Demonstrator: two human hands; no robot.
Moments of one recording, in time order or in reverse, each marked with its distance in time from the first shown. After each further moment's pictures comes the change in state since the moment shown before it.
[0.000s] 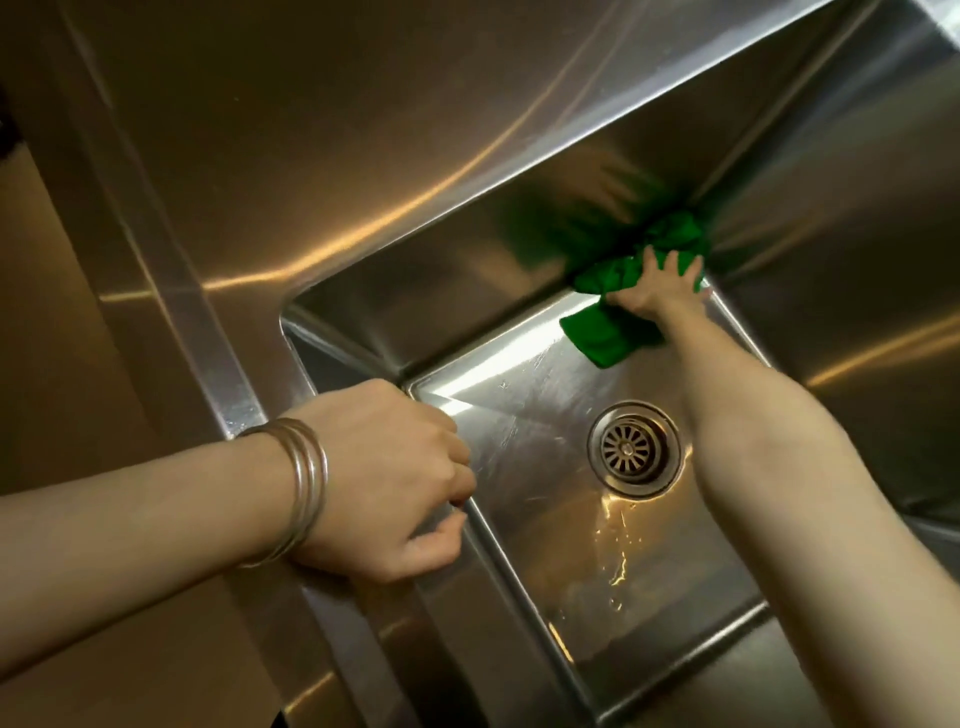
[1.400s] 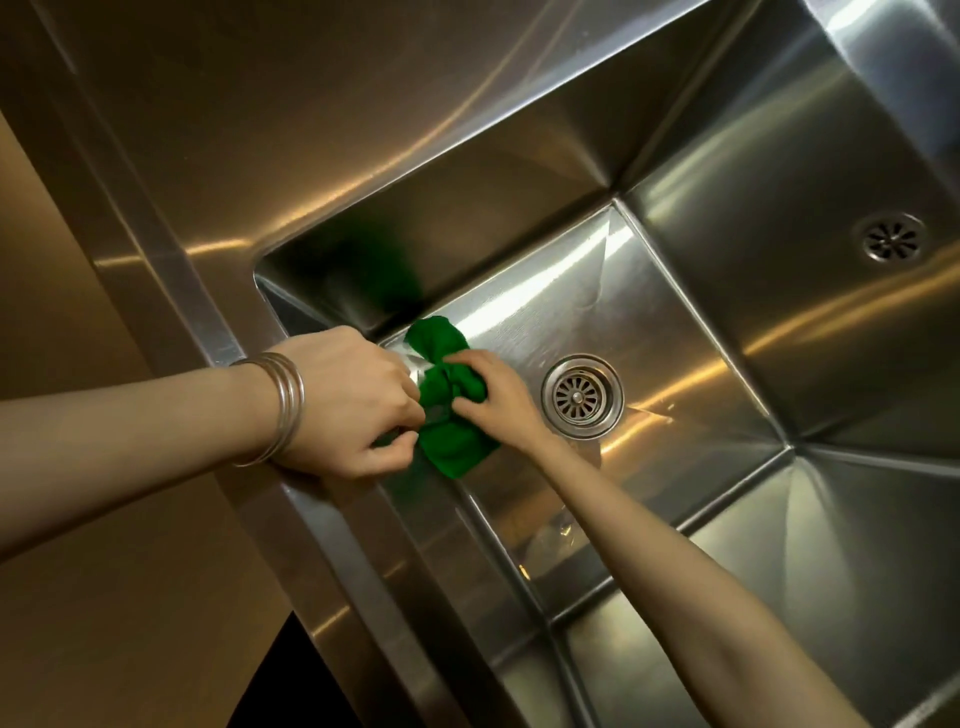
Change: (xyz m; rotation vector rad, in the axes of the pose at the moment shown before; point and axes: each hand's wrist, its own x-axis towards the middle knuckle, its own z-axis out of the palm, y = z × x) left_hand -0.001 -0.003 0.001 -0.003 0.029 0.051; right_hand -0.188 -0.033 0.106 0.619 -0.013 -0.697
